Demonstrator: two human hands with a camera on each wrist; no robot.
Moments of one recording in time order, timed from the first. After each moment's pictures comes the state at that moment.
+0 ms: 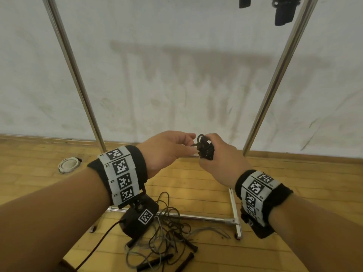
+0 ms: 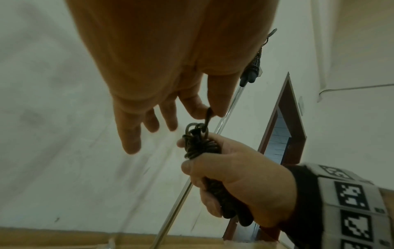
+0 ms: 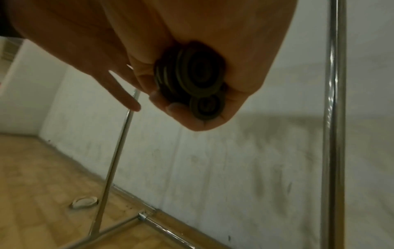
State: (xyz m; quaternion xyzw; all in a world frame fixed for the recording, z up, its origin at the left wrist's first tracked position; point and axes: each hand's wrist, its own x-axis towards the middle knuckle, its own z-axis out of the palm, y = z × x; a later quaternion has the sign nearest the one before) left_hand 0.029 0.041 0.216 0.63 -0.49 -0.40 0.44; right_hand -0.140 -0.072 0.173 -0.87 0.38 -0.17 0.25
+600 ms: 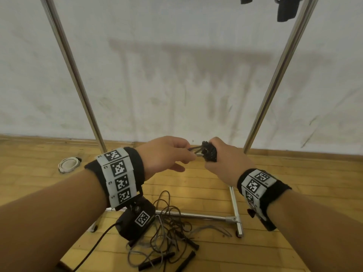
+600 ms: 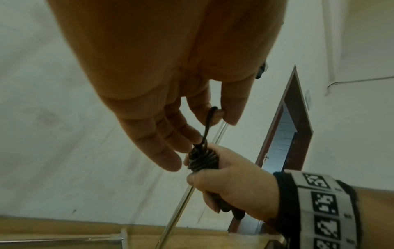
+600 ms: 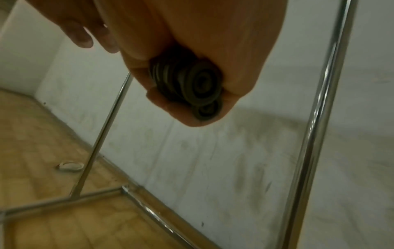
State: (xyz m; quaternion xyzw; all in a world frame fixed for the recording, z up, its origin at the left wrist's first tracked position) left_hand 0.043 0.041 0.202 0.62 -0.49 -0.46 0.40; right_hand -0.141 -0.082 0.166 -0.89 0.40 -0.10 0.18
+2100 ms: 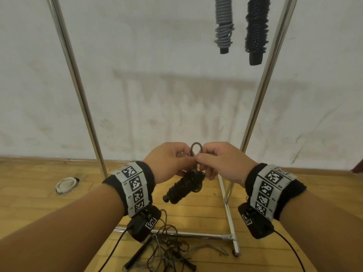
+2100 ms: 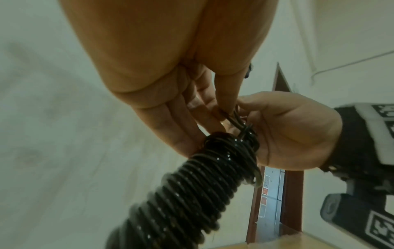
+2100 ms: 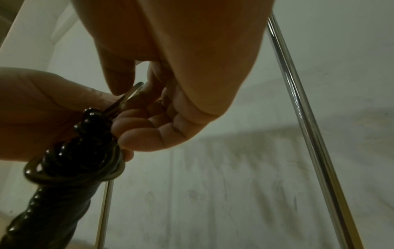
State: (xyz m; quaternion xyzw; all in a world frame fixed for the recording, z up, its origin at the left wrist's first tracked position) left_hand 0.027 0.036 0.226 0.62 -0.55 -0.35 0.45; right_hand -0.159 -0.052 0.257 -0.84 0.30 -0.17 0.42
